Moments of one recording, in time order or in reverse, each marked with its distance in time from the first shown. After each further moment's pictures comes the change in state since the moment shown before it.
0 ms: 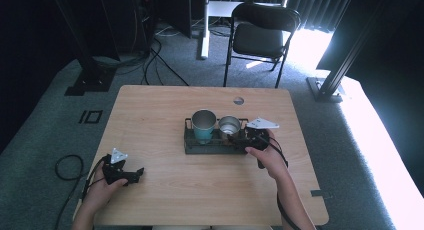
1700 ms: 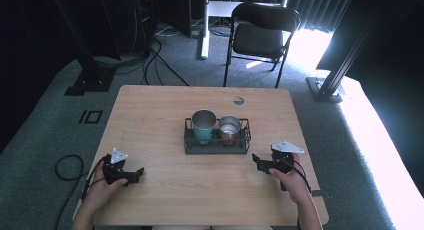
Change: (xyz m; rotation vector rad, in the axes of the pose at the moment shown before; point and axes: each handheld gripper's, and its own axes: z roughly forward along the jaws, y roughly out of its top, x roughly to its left) left arm 0.000 0.000 0.000 0.000 0.000 0.002; right arm -0.036 -0.082 -0.048 0.056 -0.132 0.059
